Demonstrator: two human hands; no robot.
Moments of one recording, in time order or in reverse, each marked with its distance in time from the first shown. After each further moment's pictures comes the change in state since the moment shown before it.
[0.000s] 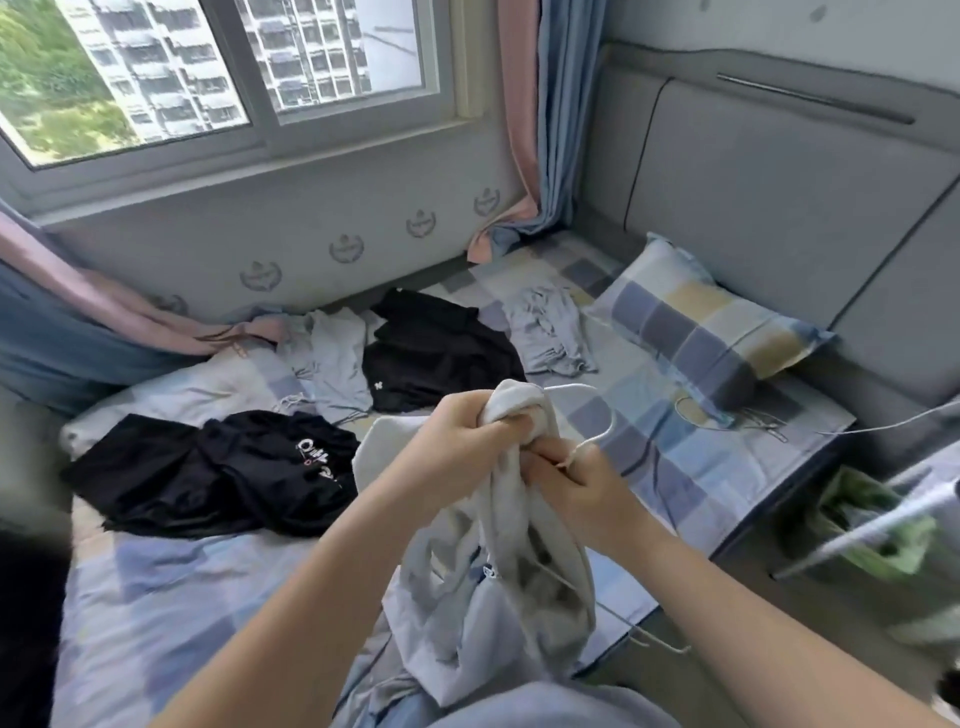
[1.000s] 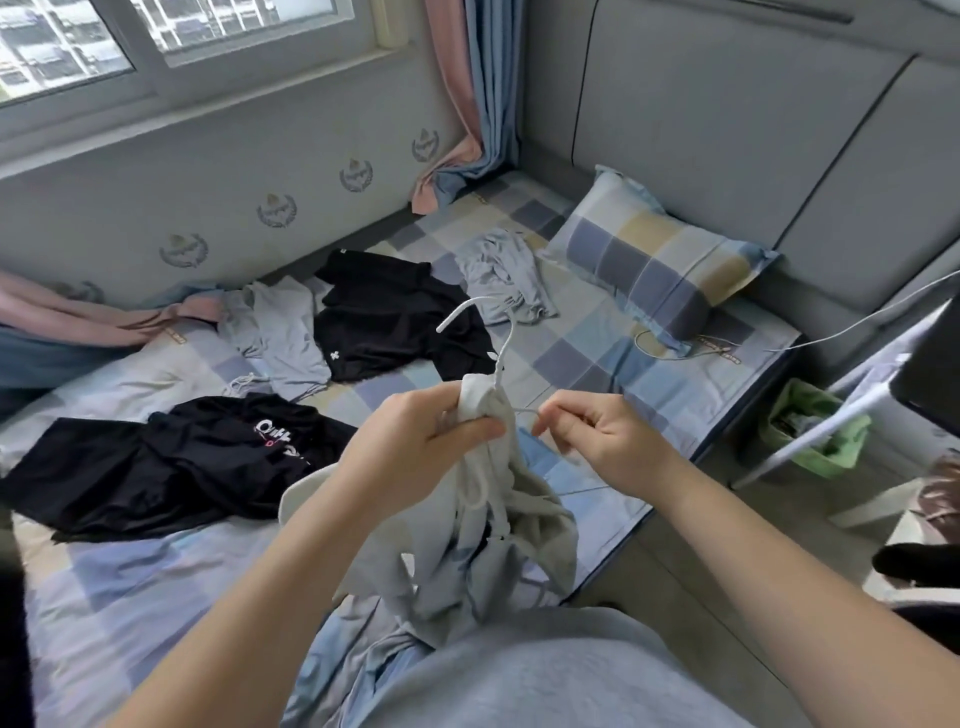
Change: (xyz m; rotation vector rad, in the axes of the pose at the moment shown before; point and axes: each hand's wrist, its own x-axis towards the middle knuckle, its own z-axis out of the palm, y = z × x) left_hand 0.004 -0.046 0.007 0.467 -0.030 0.190; right_hand -0.024 0.017 -0.054 -0.211 0.013 0.034
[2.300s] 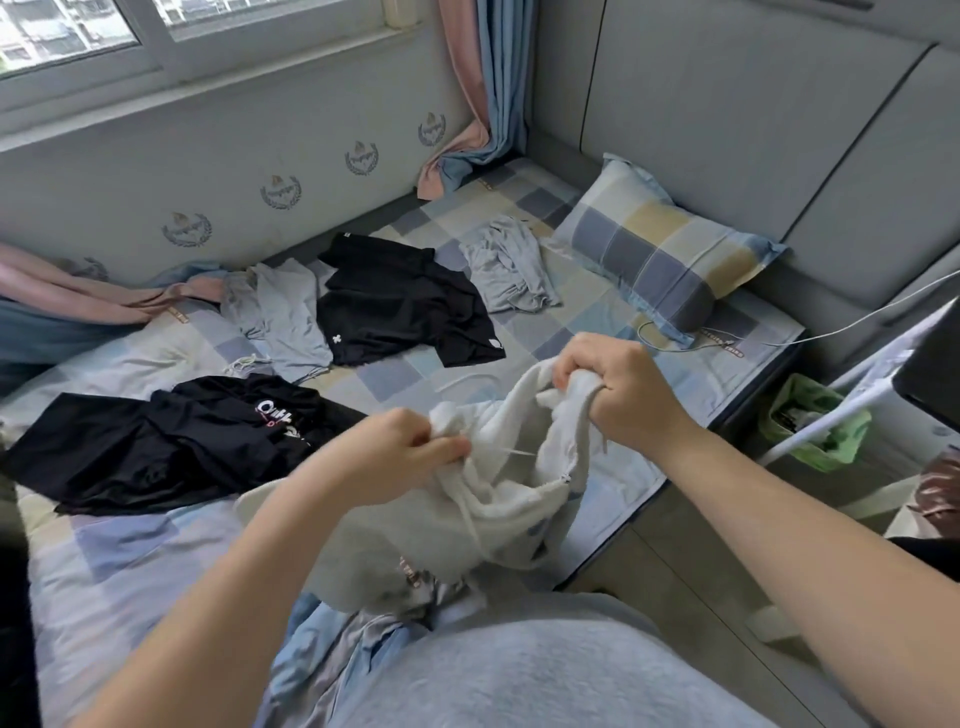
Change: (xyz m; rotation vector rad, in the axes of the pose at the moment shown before) left_hand -0.013 -0.037 0.000 0.121 -0.289 -0.254; right_hand 0.017 -0.008 -0.011 -0.313 0.209 -0.208
